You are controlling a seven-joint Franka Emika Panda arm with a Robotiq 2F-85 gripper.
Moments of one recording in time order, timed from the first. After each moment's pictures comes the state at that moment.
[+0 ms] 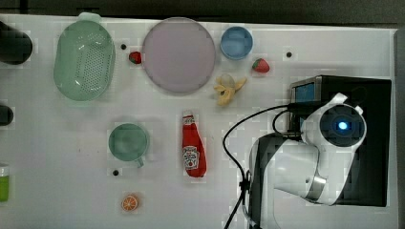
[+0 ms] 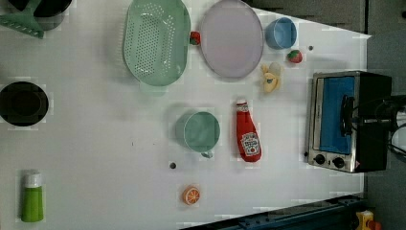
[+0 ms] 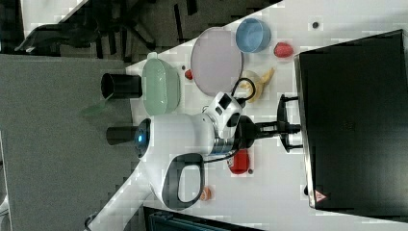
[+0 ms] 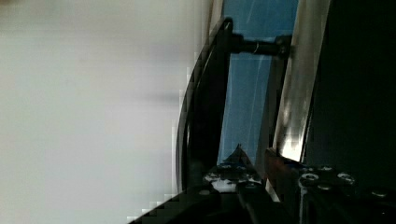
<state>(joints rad) -0.04 0.15 -0.42 -2.21 -0.28 0.80 -1.10</state>
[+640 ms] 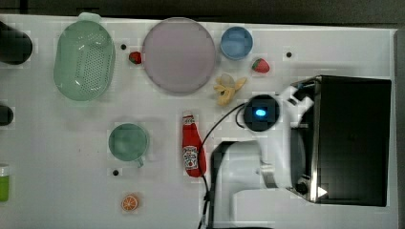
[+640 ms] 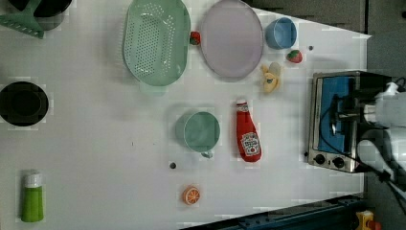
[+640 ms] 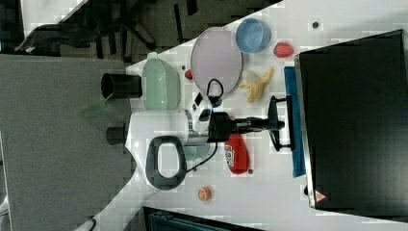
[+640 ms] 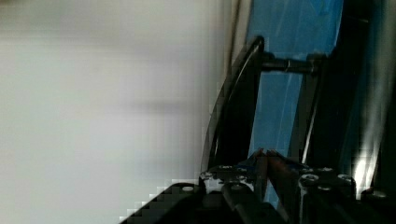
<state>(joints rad) 0.04 0.17 -0.32 -2.27 -0.59 0.80 -0.69</state>
